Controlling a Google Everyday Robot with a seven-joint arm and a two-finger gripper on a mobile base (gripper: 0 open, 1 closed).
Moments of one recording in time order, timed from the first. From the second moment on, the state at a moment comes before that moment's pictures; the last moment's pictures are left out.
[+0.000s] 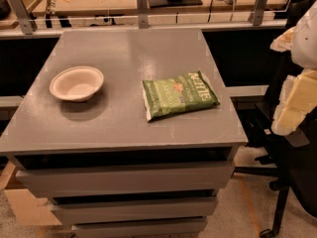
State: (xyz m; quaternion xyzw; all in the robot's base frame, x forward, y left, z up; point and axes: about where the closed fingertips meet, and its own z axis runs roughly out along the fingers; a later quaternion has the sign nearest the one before) arm 0.438 -0.216 0.980 -0.60 0.78 -0.04 0.17
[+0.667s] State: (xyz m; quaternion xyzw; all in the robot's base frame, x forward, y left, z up) arm 0.476 -0.195 0.970 -0.64 0.75 -0.03 0.16
